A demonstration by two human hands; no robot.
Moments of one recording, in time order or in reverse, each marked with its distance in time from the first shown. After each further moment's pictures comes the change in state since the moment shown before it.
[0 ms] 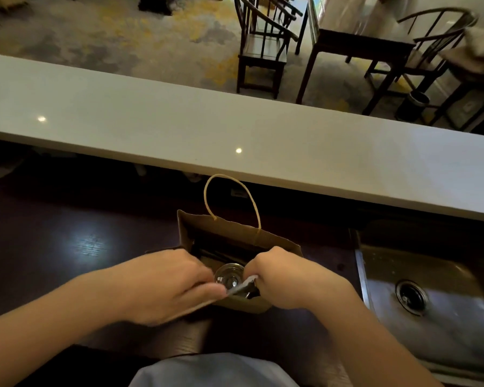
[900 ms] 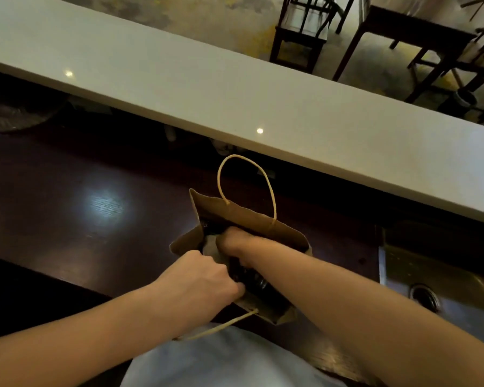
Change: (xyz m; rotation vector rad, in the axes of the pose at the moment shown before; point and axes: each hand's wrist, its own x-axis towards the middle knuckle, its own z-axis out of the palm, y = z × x) left_hand -0.010 0.016 0.062 0.403 -0.041 -0.080; right_hand 0.119 -0.067 0.057 0.672 -0.103 0.354
